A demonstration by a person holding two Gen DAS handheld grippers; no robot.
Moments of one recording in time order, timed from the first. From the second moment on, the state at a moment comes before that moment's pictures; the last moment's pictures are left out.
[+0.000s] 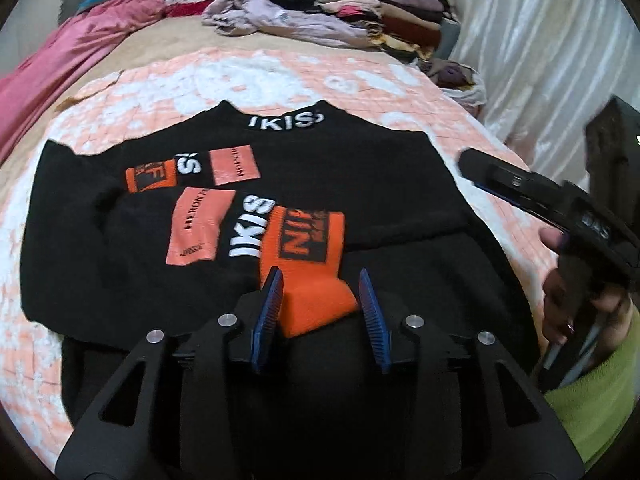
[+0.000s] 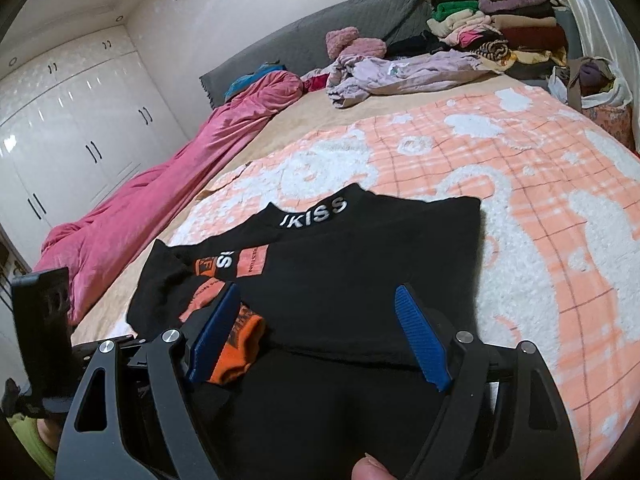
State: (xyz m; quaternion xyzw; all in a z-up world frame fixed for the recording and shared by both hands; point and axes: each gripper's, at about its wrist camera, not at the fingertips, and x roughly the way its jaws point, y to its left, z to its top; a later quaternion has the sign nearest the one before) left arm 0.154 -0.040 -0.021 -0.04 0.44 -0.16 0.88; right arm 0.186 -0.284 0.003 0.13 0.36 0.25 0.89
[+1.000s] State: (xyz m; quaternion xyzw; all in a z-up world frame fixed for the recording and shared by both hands) left arm 0.140 0.051 -0.001 -0.05 0.41 -0.03 0.91; right arm 0.203 -0.170 -0.040 0.01 0.46 0.33 0.83
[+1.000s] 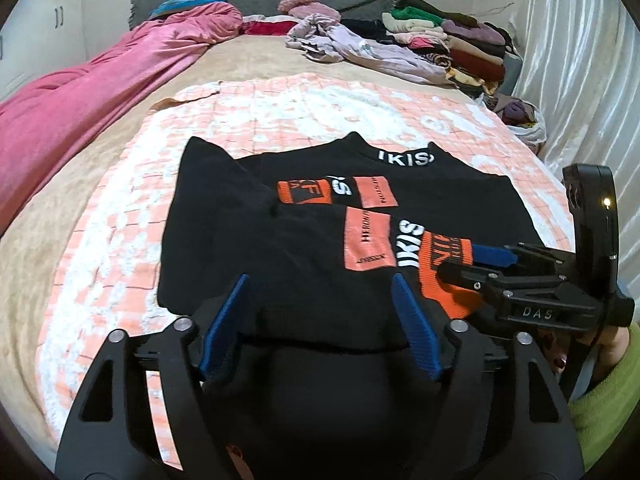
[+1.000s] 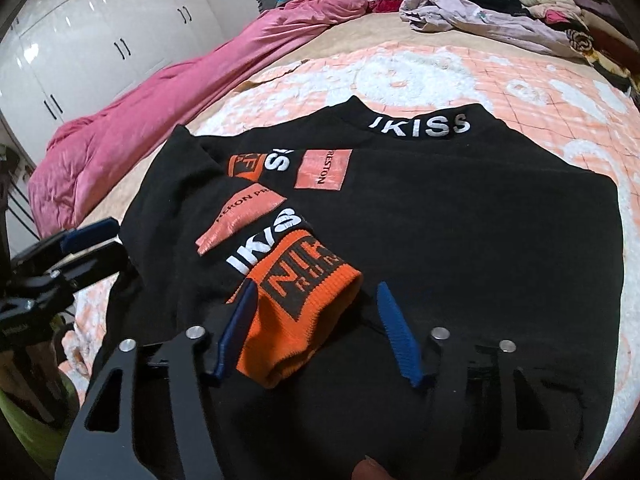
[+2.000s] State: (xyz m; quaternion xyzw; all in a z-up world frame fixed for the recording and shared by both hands) left arm 0.144 0.066 -0.004 -0.07 0.41 -0.01 0.91; right arm 0.209 -0.229 0.043 0.00 0.33 0.30 0.90
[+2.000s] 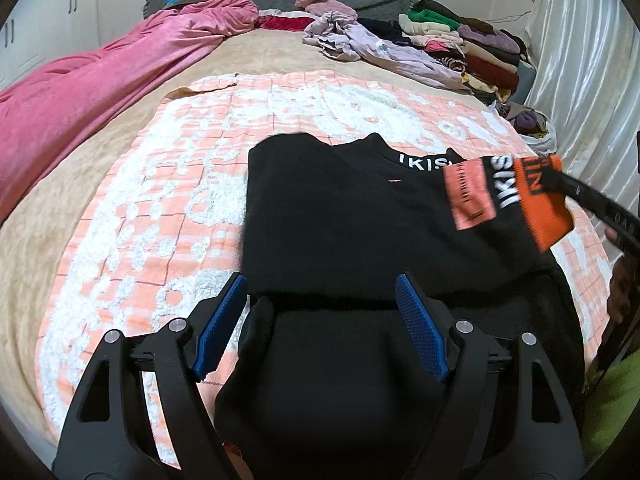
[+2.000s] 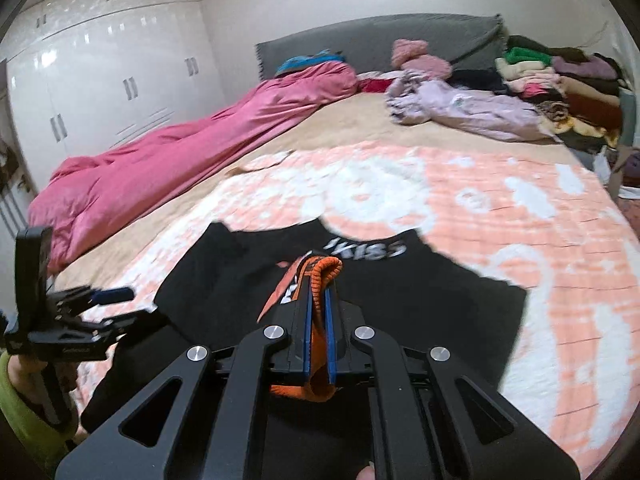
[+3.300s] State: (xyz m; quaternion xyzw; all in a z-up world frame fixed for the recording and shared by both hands) left arm 0.182 0.134 0.003 -0.12 0.41 0.08 0.90; right arm 0.241 -0.284 -0.028 0.05 0.40 0.19 0.89
